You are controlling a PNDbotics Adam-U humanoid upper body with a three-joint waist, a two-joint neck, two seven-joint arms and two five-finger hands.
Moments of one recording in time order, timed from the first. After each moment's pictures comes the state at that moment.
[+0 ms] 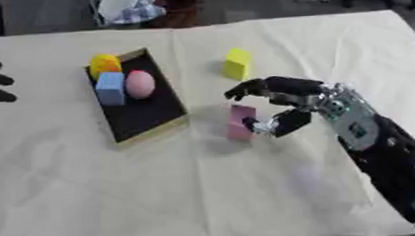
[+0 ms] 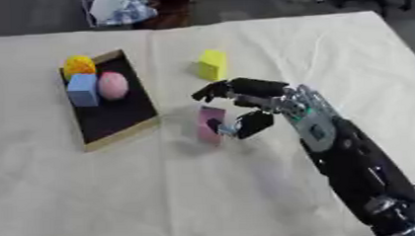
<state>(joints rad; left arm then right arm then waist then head) -0.27 0.49 0.04 -1.81 -0.02 0.04 -0.23 -0.62 -0.41 0.25 -1.30 0.57 -0.59 0.57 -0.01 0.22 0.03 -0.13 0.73</state>
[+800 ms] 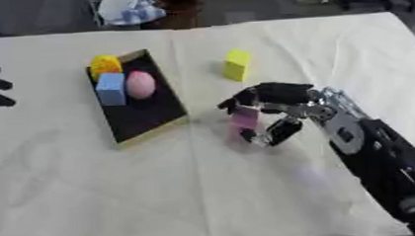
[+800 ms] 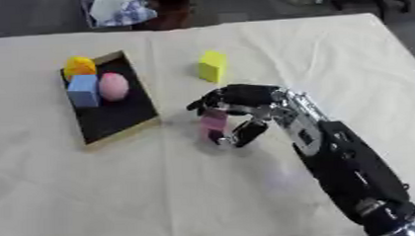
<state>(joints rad) -0.26 0.47 0.04 -1.81 -0.02 0.04 -0.23 -0.64 -0.38 0.27 -1.27 0.75 -0.66 0.48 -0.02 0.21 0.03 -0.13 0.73</state>
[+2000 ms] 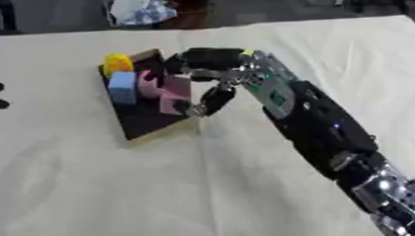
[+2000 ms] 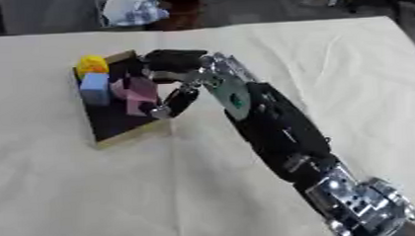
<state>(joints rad) -0.27 0.42 0.03 -1.85 -0.01 0.04 -0.23 -0.93 -0.18 0.29 -1.06 0.75 -0.68 0.48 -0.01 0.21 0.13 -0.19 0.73</state>
